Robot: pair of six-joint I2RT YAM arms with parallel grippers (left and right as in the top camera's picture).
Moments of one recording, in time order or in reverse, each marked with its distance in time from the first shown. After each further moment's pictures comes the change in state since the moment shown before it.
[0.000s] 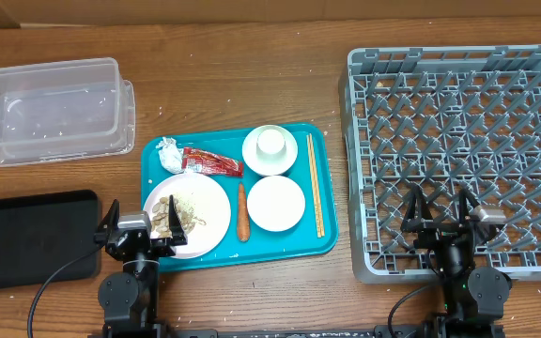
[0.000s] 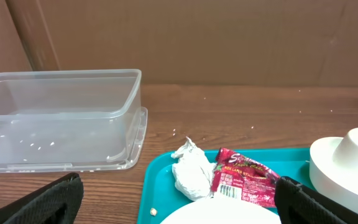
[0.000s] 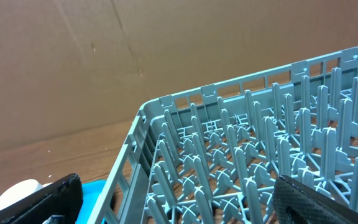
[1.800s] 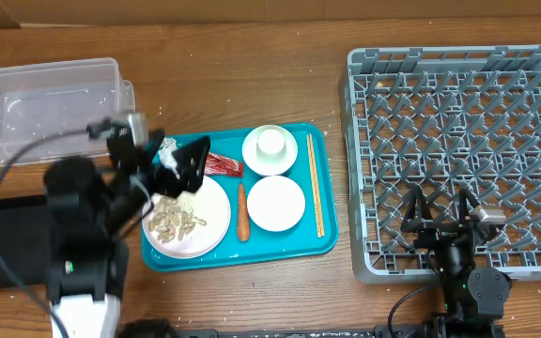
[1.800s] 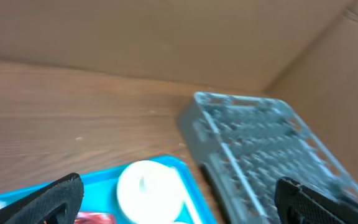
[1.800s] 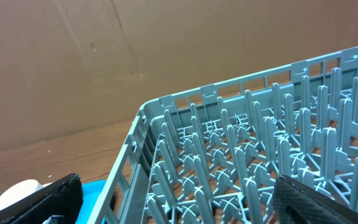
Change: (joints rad) left arm 0.000 0.896 0.843 -0.202 0.655 -0.310; right arm 0.000 0.000 0.000 0.000 0.000 0.000
